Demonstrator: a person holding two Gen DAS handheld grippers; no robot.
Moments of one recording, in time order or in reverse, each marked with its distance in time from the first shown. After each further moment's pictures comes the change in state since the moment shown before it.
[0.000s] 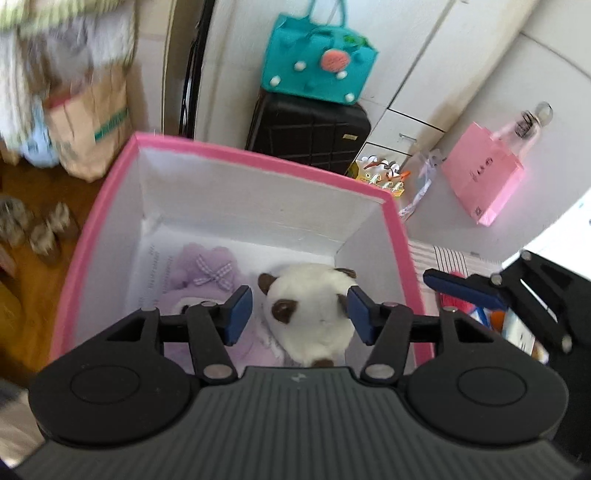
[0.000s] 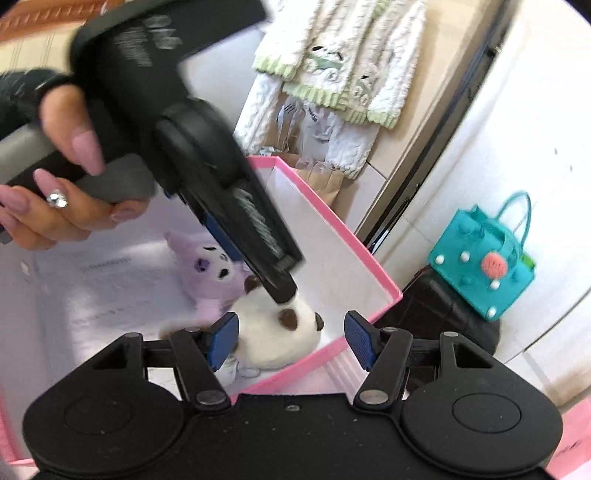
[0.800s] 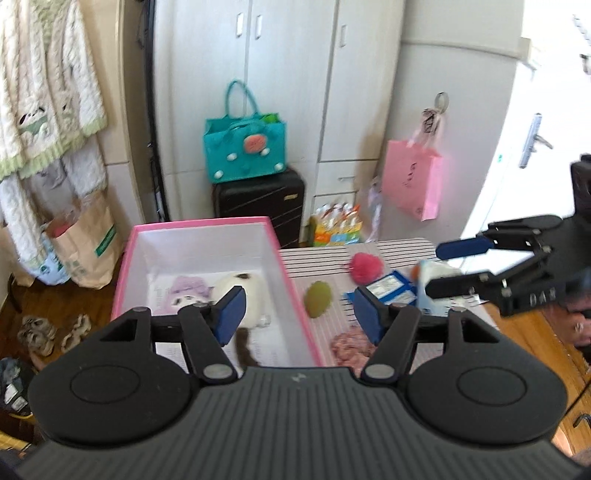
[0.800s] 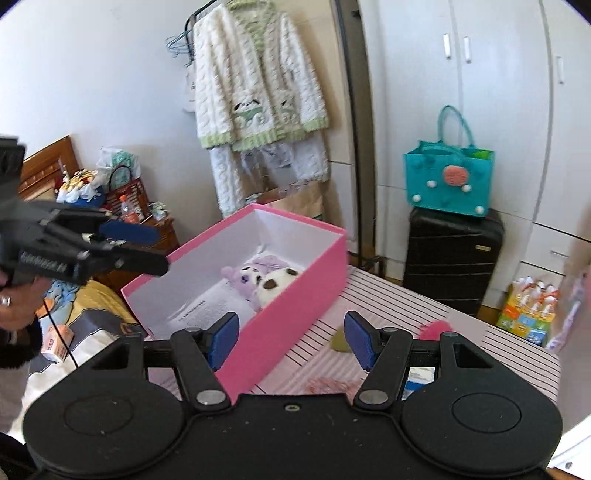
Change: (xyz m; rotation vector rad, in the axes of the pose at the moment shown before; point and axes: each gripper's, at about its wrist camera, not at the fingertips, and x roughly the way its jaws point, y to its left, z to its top) left arm -0.155 -0.096 -0.092 0.308 -0.261 -0.025; right arm -0.161 -0.033 -0.082 0.516 -0.111 0.098
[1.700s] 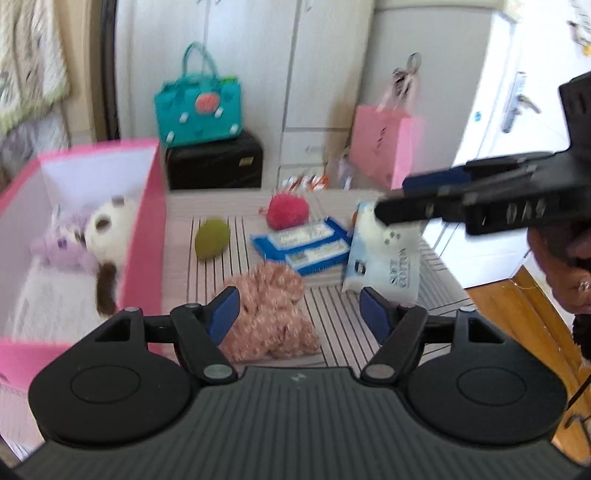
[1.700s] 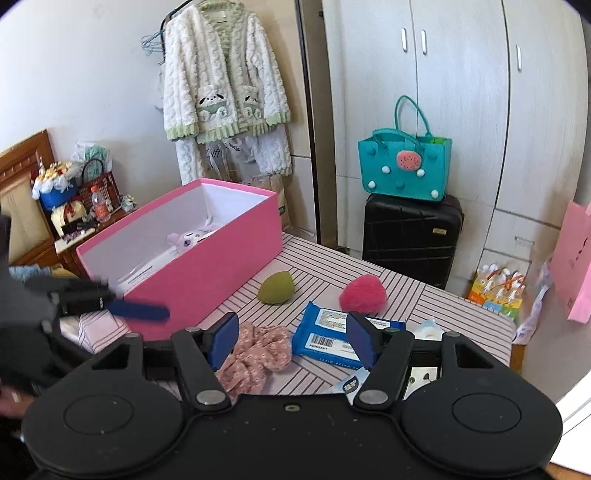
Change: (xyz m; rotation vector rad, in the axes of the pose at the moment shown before) left arm 0.096 -0.115 -0.077 -0.042 0.051 -0.015; right arm -0.018 -0.072 -0.060 0.011 -0.015 -0.068
